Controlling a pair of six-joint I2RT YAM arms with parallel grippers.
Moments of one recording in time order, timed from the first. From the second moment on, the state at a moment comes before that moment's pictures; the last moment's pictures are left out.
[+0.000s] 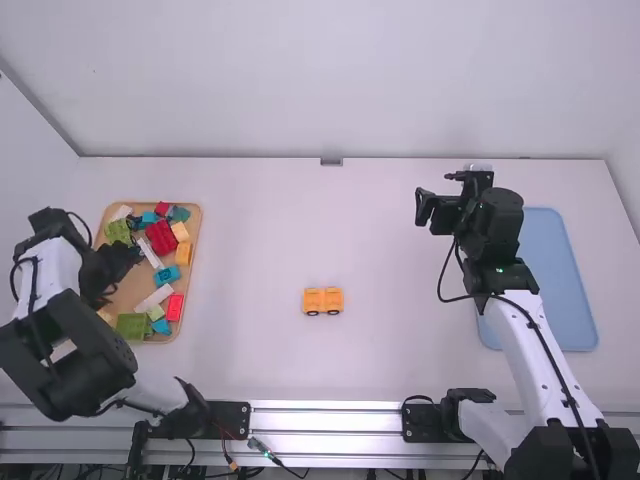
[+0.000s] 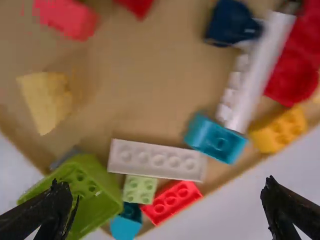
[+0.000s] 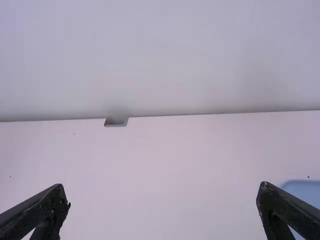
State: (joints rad) left arm 0.76 1.60 1.12 -0.87 0.08 -0.37; right arm 0.03 1.17 0.81 -0.03 -0.19 0.10
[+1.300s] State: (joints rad) left arm 0.94 1.87 1.10 -0.70 0.04 -0.30; right arm 0.03 1.17 0.81 -0.01 -0.20 0.14
